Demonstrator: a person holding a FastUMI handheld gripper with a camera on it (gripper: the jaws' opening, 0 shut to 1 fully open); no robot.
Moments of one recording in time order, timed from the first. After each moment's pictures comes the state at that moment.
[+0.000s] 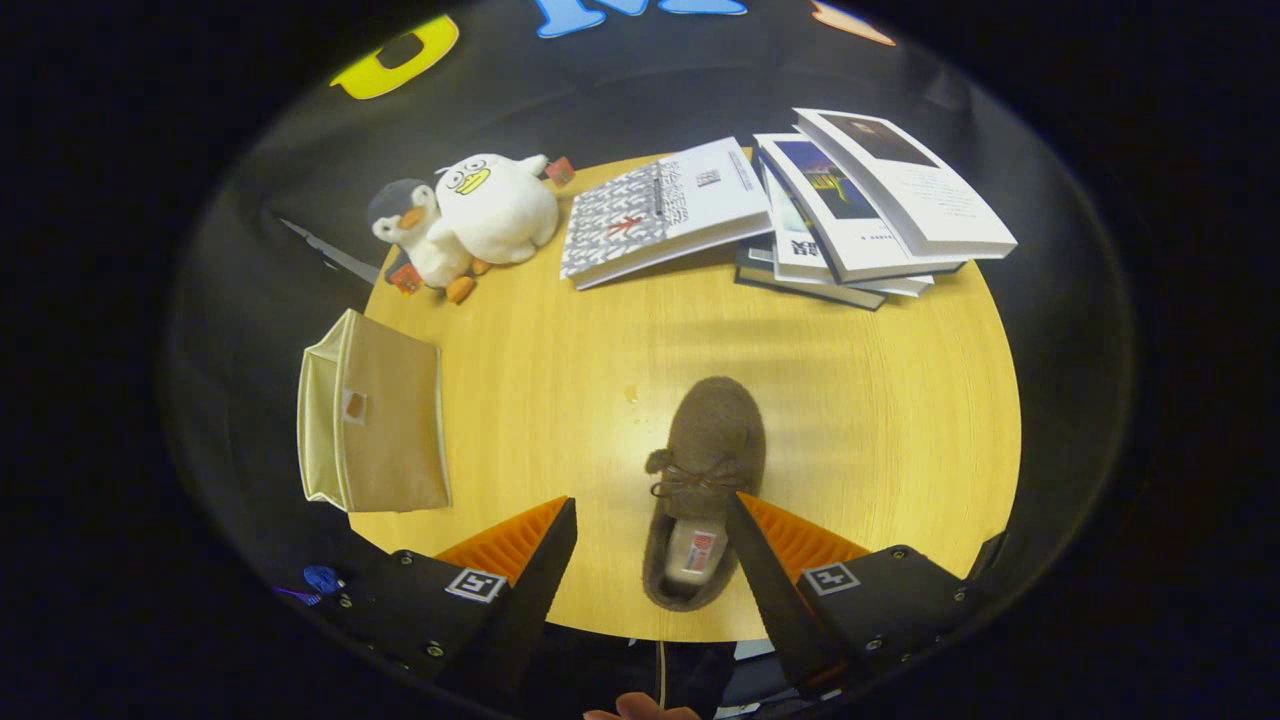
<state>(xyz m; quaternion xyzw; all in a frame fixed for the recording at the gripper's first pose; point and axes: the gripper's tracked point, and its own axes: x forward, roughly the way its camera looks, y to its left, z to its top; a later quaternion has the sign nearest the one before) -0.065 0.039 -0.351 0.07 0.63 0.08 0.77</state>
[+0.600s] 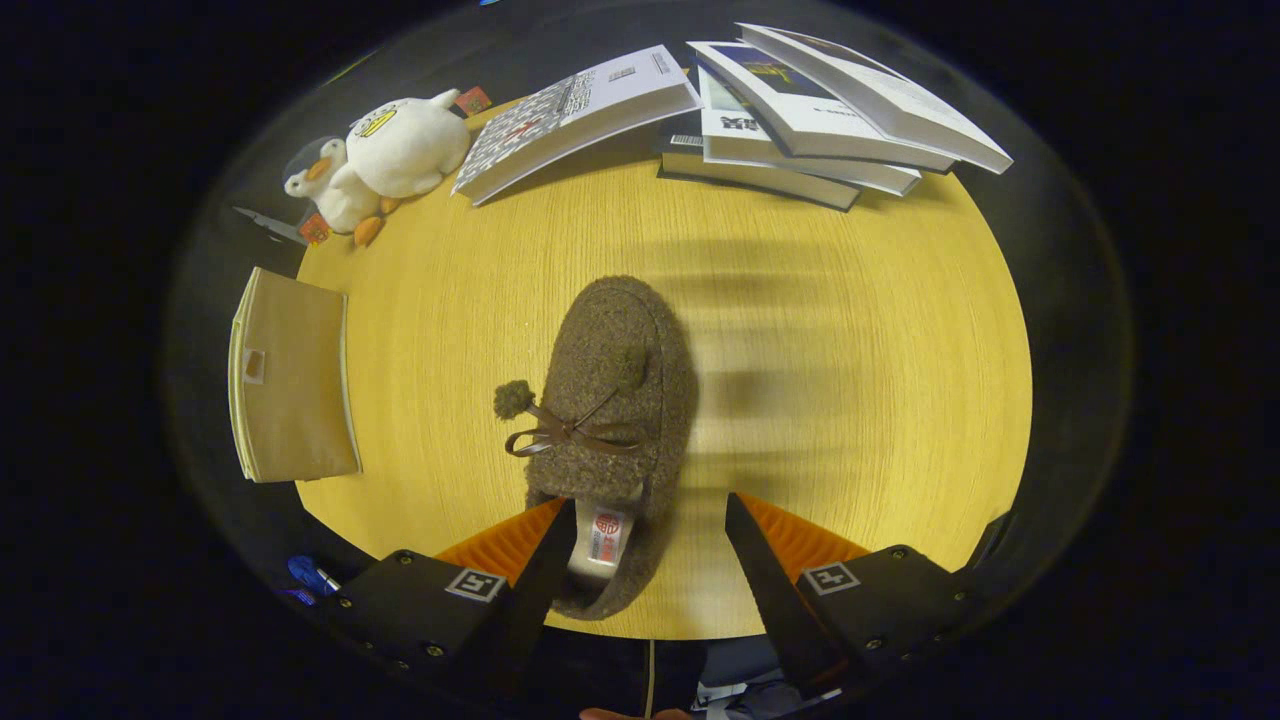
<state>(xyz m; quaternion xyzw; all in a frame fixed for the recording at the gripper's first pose) -0.094 -0.003 -0.437 0.05 0.69 0.05 0.72</state>
